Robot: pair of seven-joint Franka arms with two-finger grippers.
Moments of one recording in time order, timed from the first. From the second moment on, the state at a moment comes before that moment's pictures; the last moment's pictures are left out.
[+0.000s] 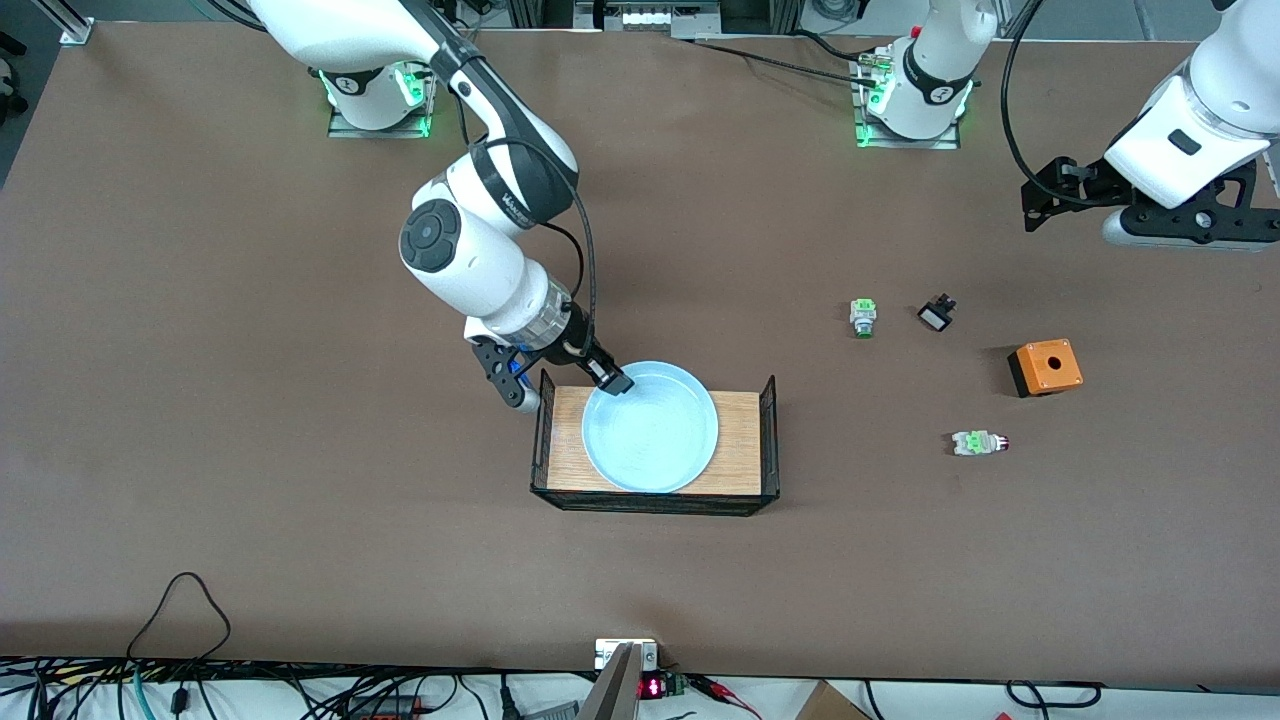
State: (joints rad) left arm -0.02 -0.05 -0.12 -1.64 0.04 1.53 -0.07; right arm 0.47 0.57 0.17 -1.50 0.30 2.37 1.29
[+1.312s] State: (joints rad) left arm -0.02 0.11 -0.13 -1.64 0.12 1.42 0.00; right arm 0.13 0.32 0.10 -1.41 0.06 1.60 0.63
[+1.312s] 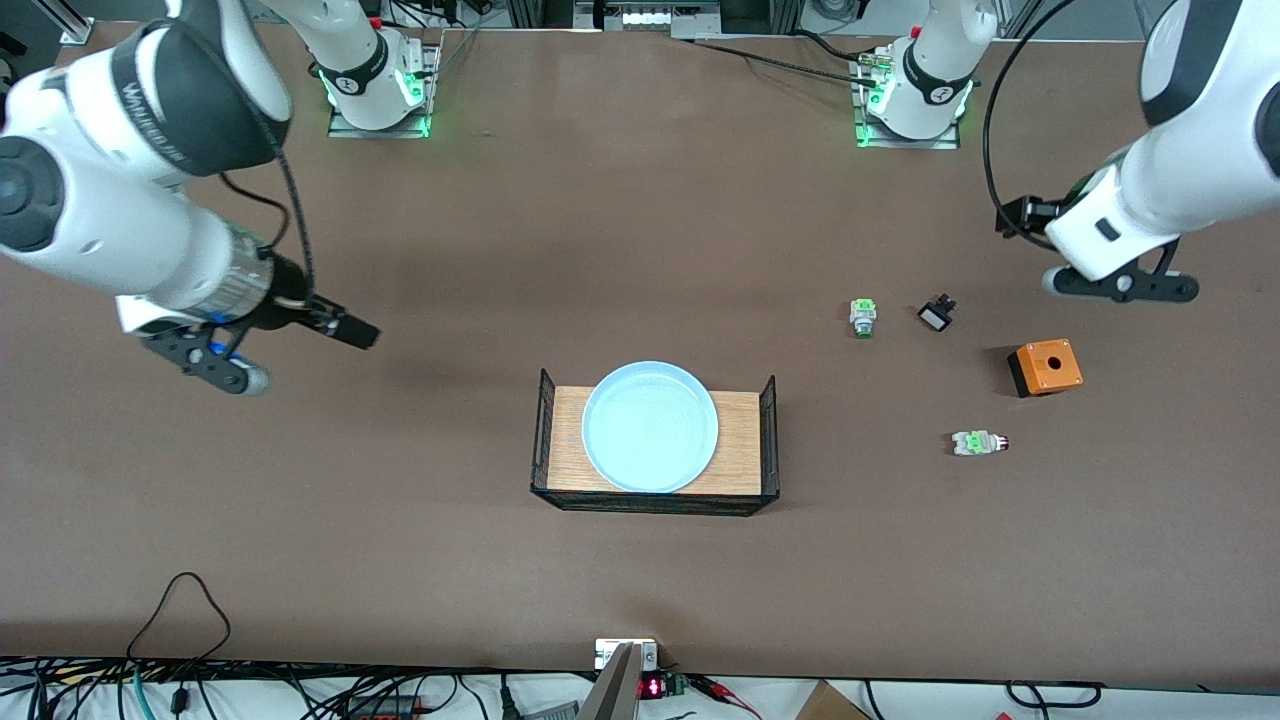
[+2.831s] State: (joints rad) left arm 0.10 0.44 -0.12 -1.82 0.17 2.21 1.28; right arm -0.02 0.10 0.01 -1.65 -0.09 1.72 0.04
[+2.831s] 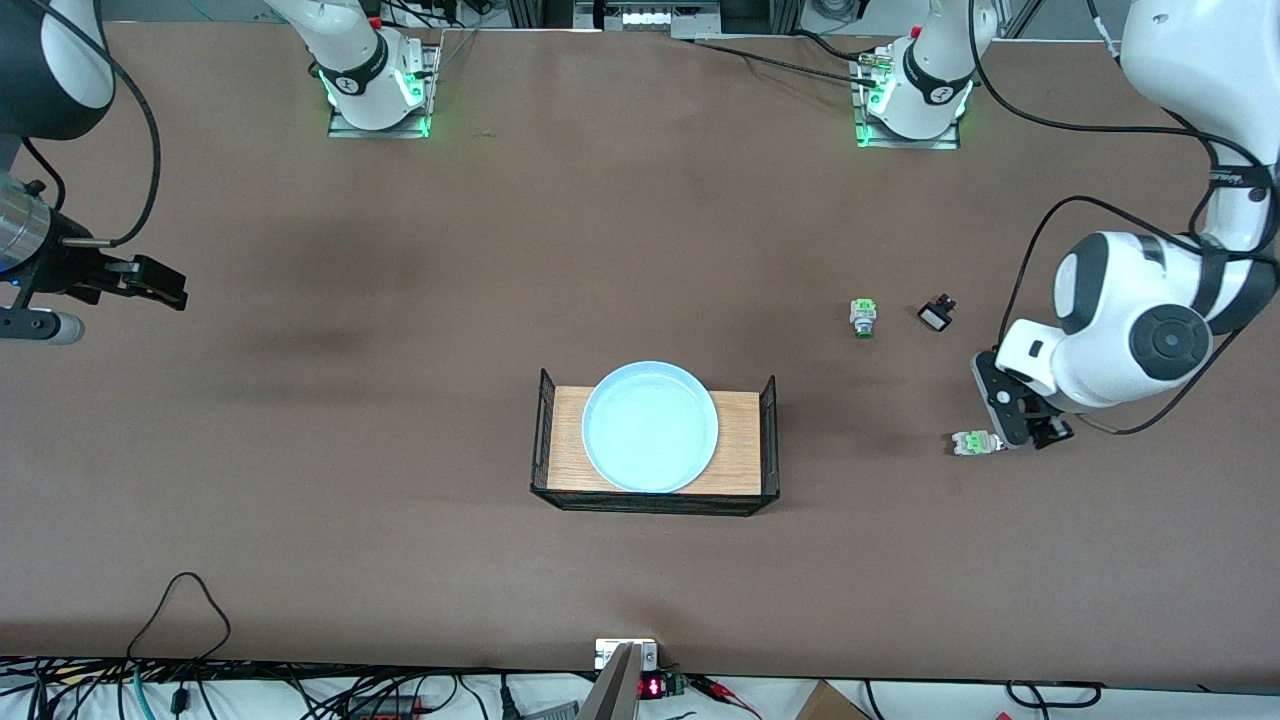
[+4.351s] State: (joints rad) left arm 0.15 0.57 -0.12 -1.96 0.22 2.65 1.42; right arm -0.02 0.01 0.01 -1.67 -0.04 1.64 0.07
